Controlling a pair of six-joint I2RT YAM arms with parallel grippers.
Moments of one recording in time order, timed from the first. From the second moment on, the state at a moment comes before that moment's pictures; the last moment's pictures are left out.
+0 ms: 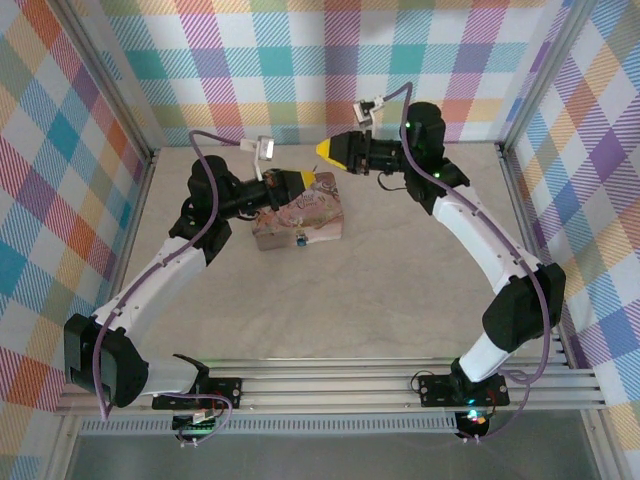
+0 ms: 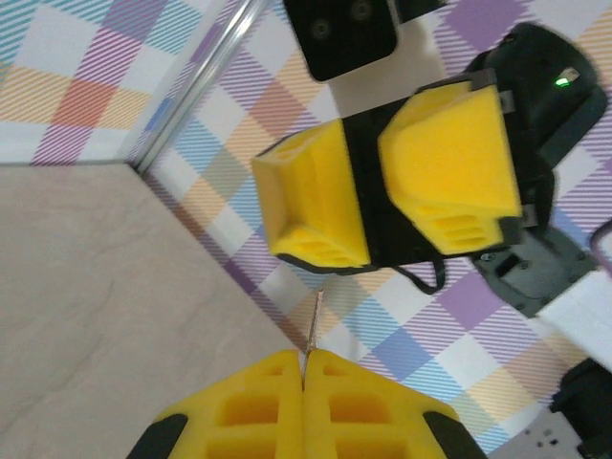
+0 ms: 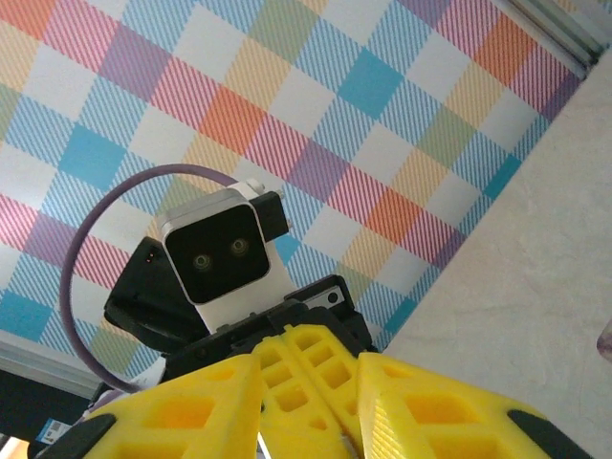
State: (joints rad) left arm -0.41 1.32 1.13 0.18 0.74 -0.67; right arm 0.45 1.62 1.58 -0.03 -0.97 0.93
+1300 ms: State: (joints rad) left arm -0.62 1.28 1.28 -0.39 0.14 -0.07; right arm 0.53 1.69 1.68 -0.53 -0.60 1.09
